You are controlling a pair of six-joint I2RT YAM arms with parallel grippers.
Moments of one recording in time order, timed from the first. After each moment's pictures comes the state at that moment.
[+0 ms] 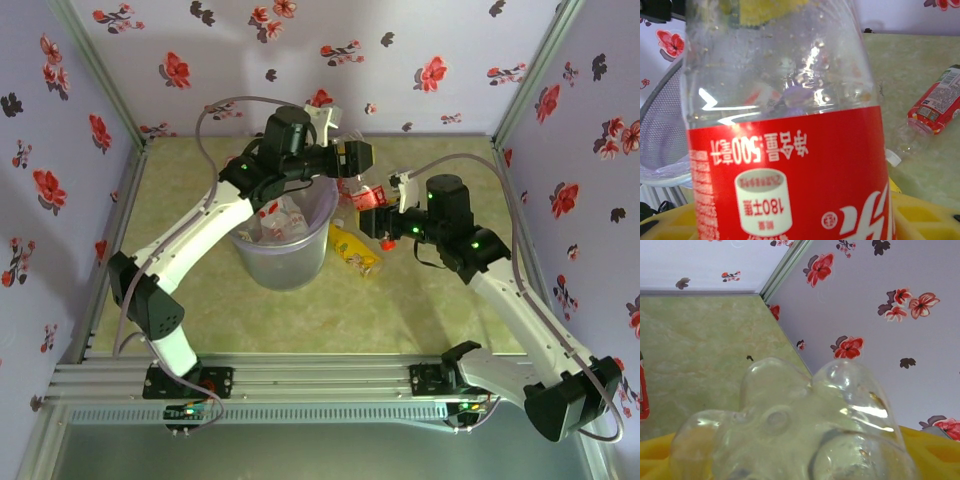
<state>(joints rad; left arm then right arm) -0.75 1.72 1.81 -0.42 0.30 -0.59 0.46 1.05 1.03 -0.43 -0.45 0.25</state>
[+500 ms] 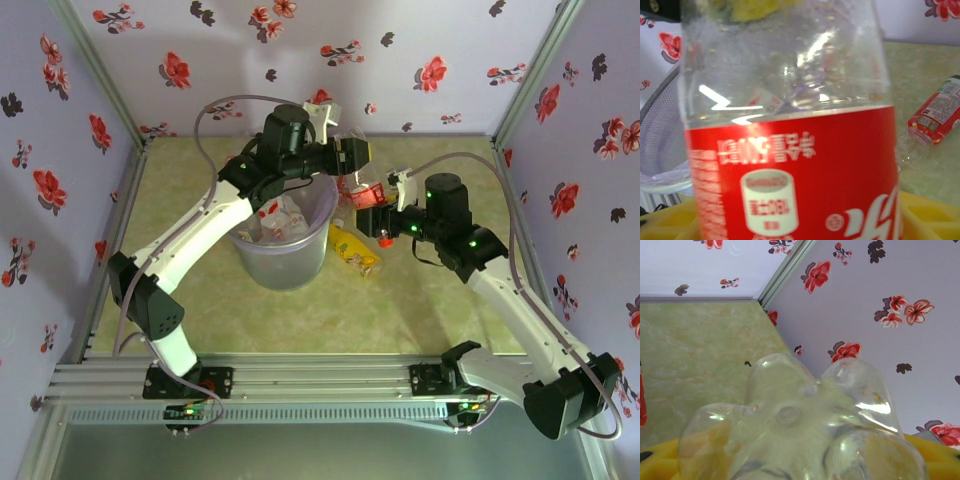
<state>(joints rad) -0.75 1.72 1.81 -0.40 0.30 -0.60 0.46 1.06 1.03 -0.40 -0.45 0.23</state>
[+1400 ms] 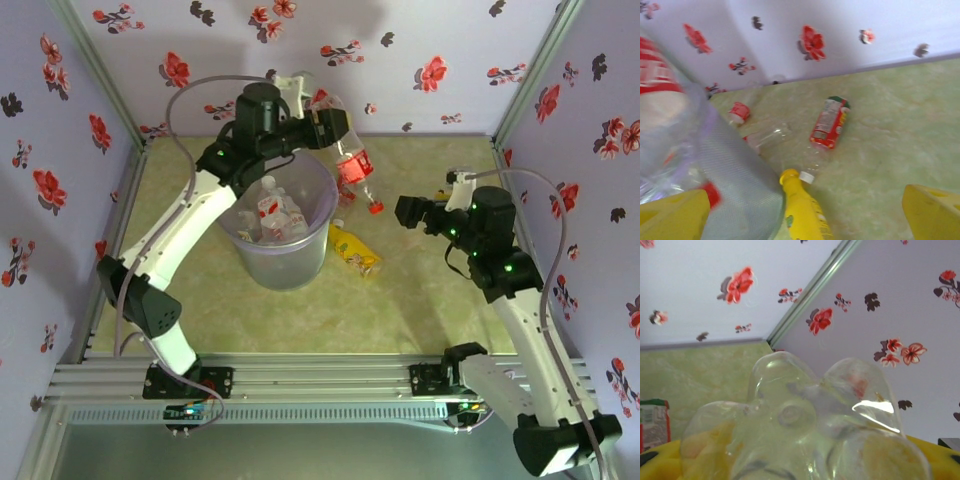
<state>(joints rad) -0.63 1.70 1.91 -0.39 0.30 -0.58 0.21 0.86 0.97 -0.48 -0.26 0.34</state>
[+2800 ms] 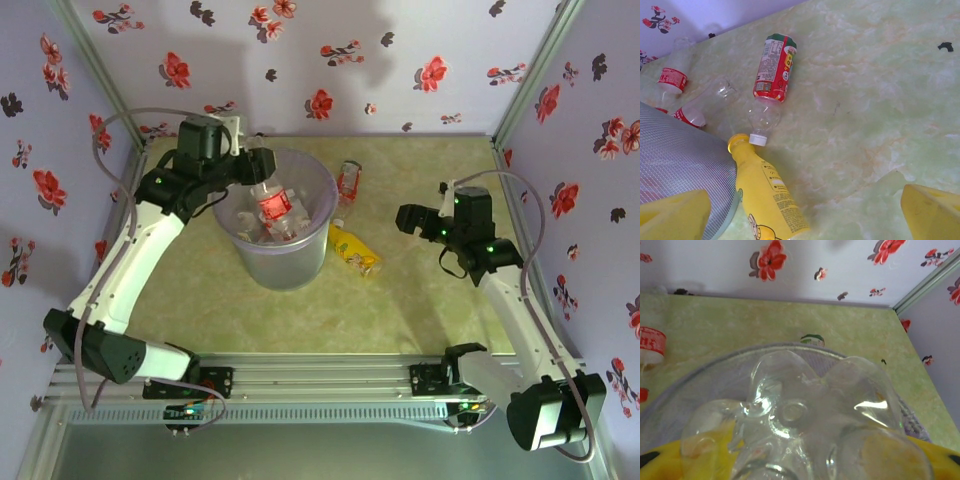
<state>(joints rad) -0.45 1.39 1.57 -0.72 0.11 -0.39 0.17 1.00 0.89 -0.53 -0.21 0.38</state>
